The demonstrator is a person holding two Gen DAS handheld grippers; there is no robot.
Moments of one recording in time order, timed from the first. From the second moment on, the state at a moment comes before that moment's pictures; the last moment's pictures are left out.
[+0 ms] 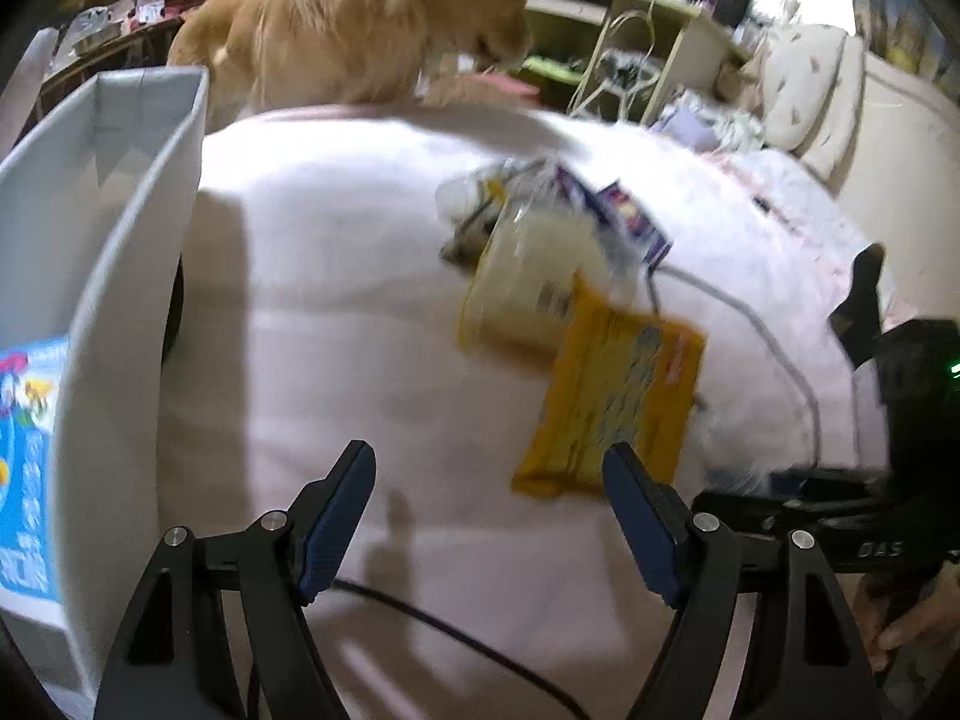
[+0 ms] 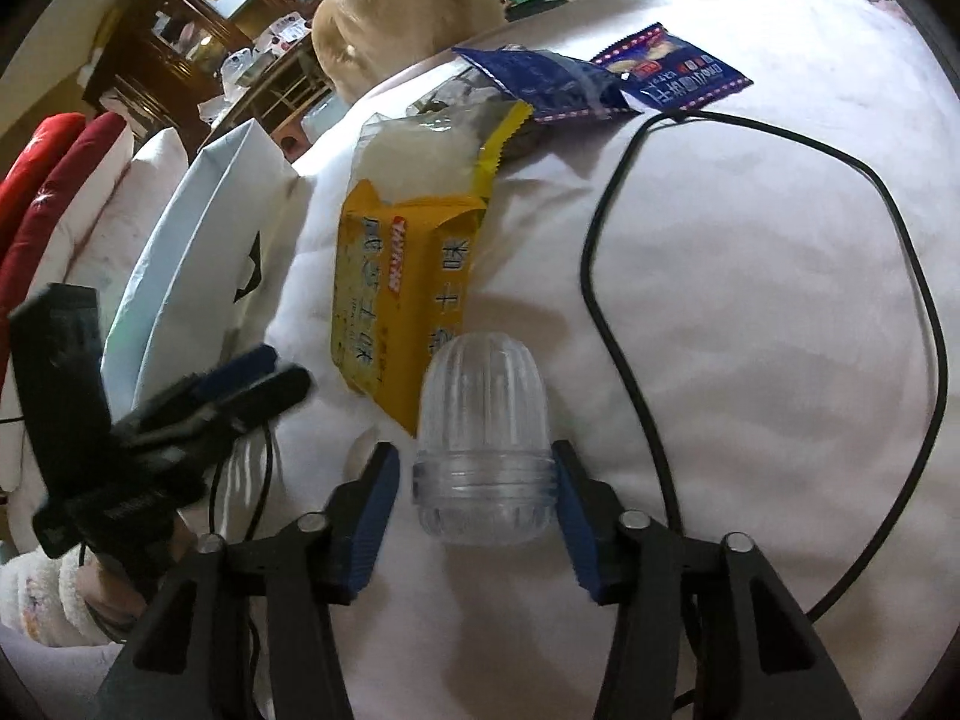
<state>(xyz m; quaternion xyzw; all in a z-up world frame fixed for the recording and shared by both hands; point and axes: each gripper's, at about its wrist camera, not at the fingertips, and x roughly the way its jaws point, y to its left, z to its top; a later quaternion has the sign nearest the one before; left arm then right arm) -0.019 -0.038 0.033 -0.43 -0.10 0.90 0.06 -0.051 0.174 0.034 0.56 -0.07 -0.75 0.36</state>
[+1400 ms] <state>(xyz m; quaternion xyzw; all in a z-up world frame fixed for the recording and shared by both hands) -0.020 -0.015 0.054 -0.43 -0.03 0.90 0.06 -0.055 0.193 0.062 0.55 -0.06 -0.75 0.36</state>
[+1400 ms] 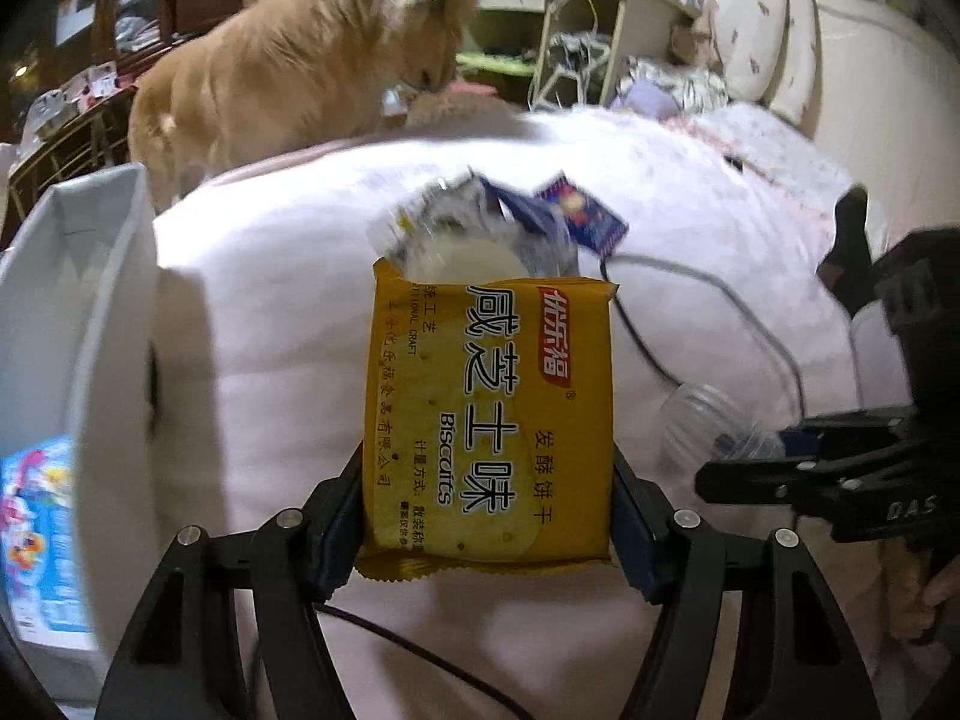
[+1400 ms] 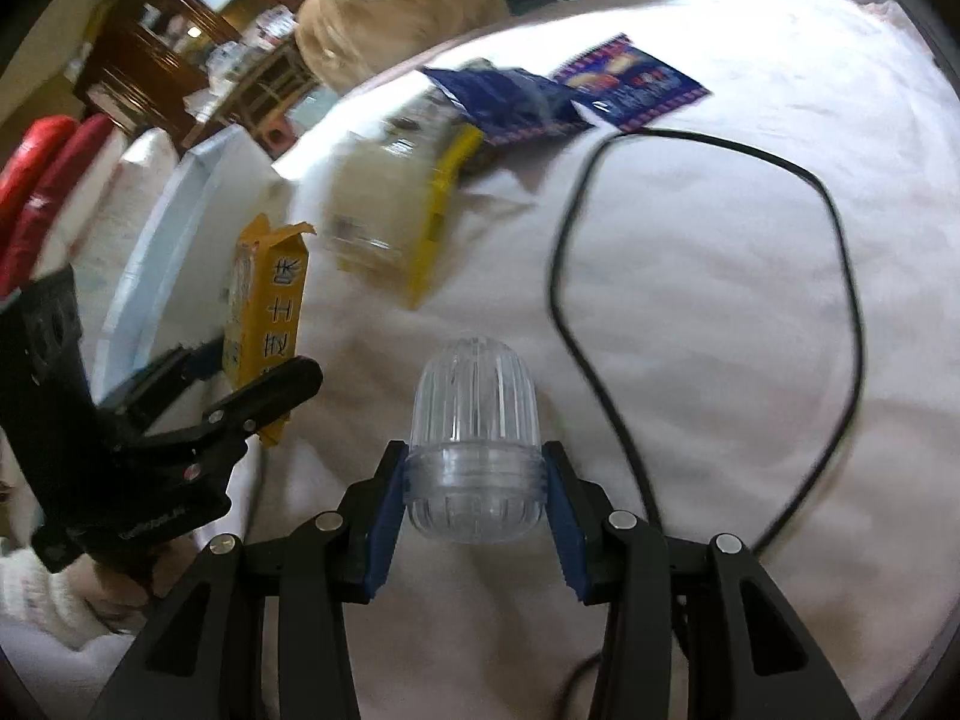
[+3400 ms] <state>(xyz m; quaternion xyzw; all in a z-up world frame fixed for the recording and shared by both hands) -0.009 -0.212 0.111 -0.43 -0.22 0.87 -0.08 -0.097 -0.078 0.079 0.63 -0.29 -0.58 0.44</state>
